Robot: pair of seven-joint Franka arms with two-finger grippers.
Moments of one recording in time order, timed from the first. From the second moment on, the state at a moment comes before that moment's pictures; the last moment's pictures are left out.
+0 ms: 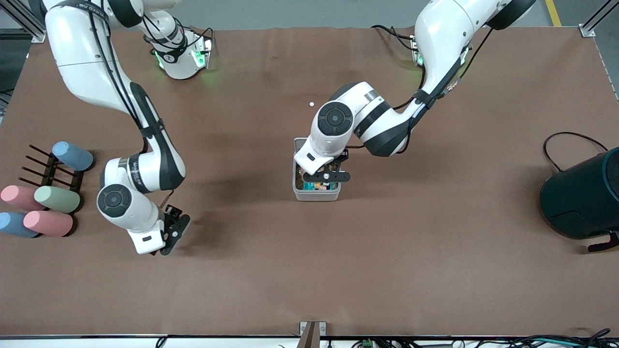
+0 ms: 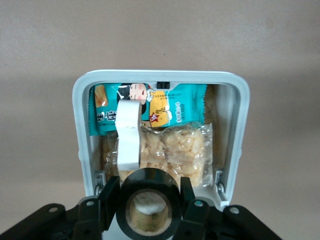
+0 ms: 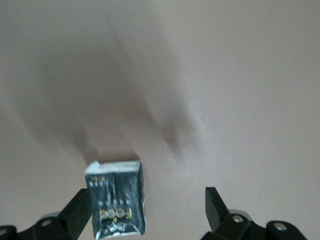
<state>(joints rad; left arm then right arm) -0.36 0.68 -0.51 -1.43 0.17 2.01 -0.86 0.13 0.70 -0.02 -1.59 -0.12 2.32 -0.95</state>
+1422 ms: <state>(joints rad) 0.11 0.41 -0.51 -1.37 0.22 1.73 -0.46 0.03 0.74 0.08 -1.67 -0.12 2.39 -1.06</state>
